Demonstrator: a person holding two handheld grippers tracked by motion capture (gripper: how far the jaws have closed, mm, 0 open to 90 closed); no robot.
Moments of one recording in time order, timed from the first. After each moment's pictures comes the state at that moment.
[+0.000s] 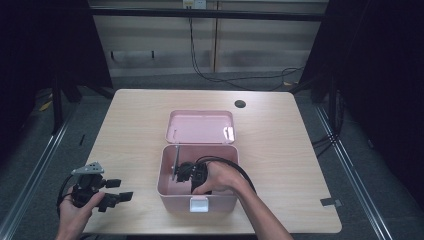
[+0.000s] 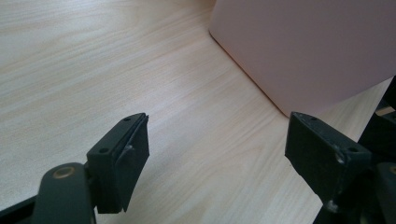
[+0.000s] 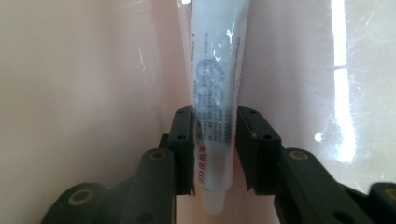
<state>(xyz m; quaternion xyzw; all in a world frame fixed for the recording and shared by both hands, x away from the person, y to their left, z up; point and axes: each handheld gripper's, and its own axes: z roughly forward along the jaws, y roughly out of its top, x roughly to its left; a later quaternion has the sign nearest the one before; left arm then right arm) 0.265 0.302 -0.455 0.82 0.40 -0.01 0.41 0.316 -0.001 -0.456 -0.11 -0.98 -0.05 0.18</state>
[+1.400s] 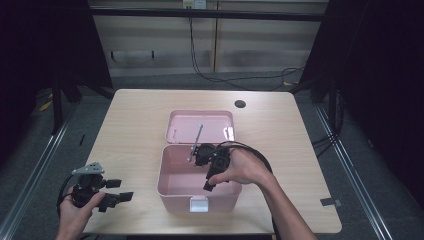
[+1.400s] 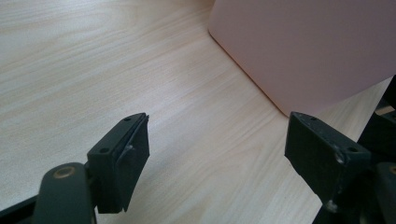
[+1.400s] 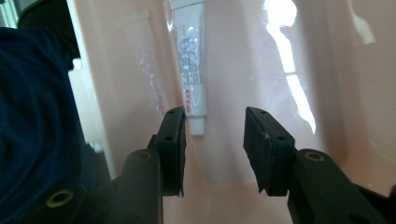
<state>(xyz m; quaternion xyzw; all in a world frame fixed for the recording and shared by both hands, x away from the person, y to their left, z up) 0.265 0.301 -0.455 0.83 0.39 -0.01 0.40 0.306 -0.055 -0.372 -0.16 -0.98 -0.11 0.08</state>
